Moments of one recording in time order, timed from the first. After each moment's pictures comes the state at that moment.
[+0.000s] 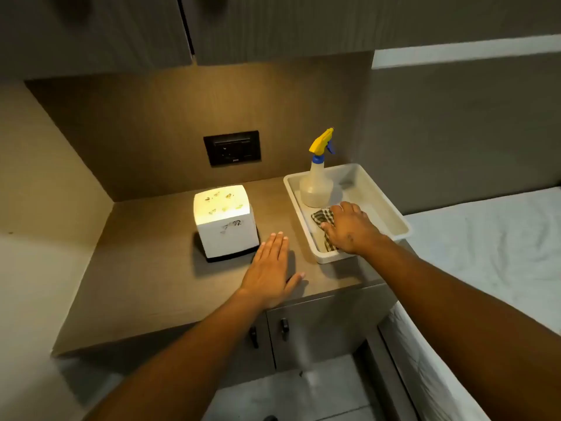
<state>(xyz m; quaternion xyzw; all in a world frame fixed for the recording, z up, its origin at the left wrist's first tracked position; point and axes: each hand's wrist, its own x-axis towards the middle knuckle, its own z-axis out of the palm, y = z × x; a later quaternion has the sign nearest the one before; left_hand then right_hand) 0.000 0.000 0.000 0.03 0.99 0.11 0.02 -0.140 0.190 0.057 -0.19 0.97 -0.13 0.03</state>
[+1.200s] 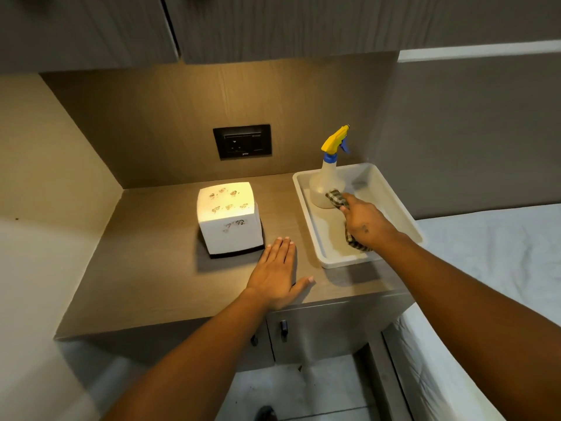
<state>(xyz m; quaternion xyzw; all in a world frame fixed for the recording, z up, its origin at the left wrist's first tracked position) -0.014 0.005 -0.015 0.01 0.99 0.11 0.06 -0.180 0.194 0.062 -0.20 0.95 -0.24 0.06</state>
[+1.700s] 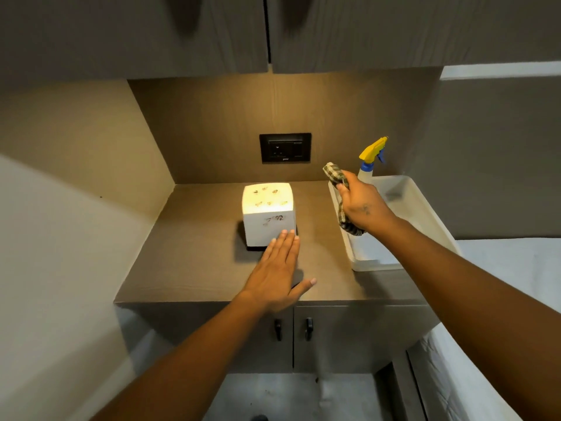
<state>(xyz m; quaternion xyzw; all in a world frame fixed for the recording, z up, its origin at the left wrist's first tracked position) 0.054 -0.032 0.023 0.00 0.99 0.11 -0.04 -0.136 0.121 0.134 -0.29 0.90 -0.33 0.00</state>
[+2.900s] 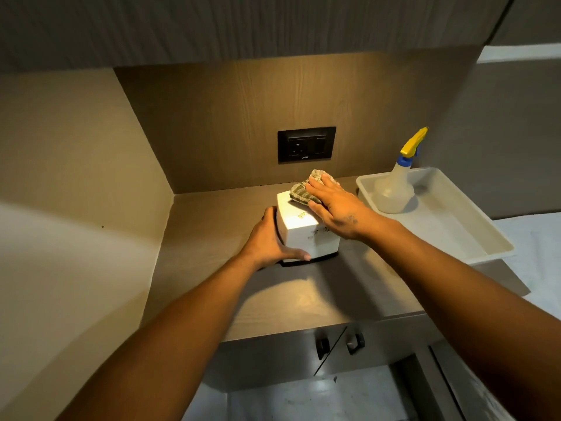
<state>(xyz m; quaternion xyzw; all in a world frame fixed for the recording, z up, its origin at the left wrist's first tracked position) -0.021 -0.197 0.024 -0.09 0.87 0.48 -0.04 -0.114 -0.007 0.108 -0.40 0.89 -0.19 0.06</state>
